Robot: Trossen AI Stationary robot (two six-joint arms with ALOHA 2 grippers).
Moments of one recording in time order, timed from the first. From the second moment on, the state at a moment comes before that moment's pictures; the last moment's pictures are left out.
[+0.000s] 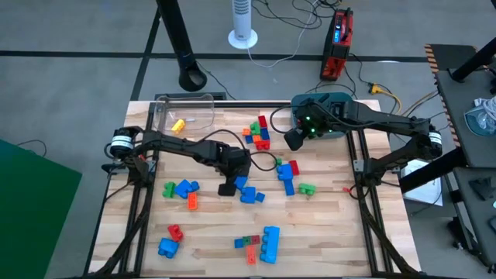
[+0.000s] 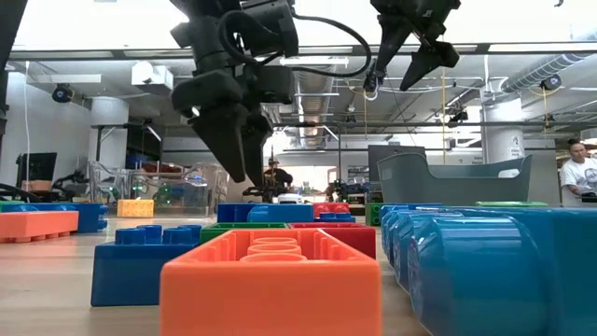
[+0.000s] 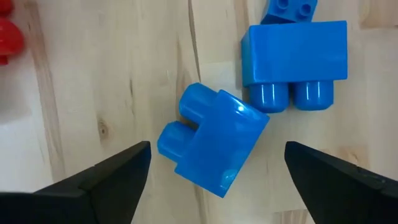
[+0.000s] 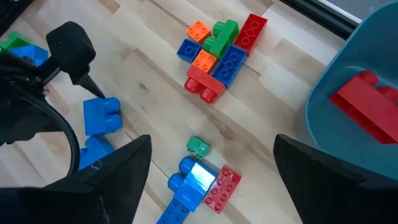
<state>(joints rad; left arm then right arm) 0.01 1.79 1.23 -0.68 0.04 0.12 -0.25 1.37 1.37 -0.99 0.11 0.59</state>
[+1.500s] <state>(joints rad) 0.02 1.97 1.22 -0.65 0.05 0.16 -0.25 1.37 1.30 -0.99 0.13 0.64</state>
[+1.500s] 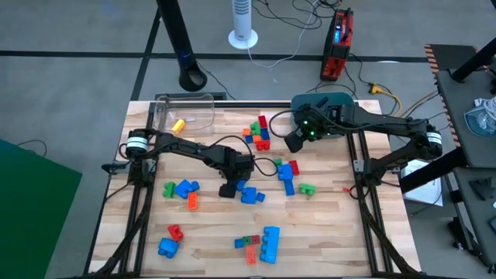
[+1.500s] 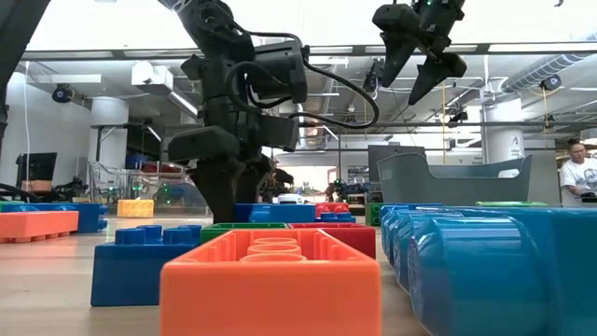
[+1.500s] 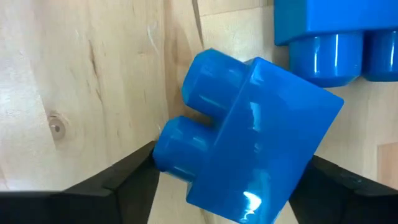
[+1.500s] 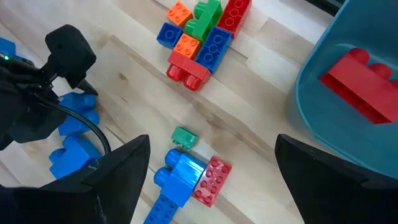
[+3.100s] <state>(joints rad) 0.07 1.51 1.22 -0.37 -0.22 -0.20 -0.22 1.37 1.29 -0.57 -0.13 0.91</state>
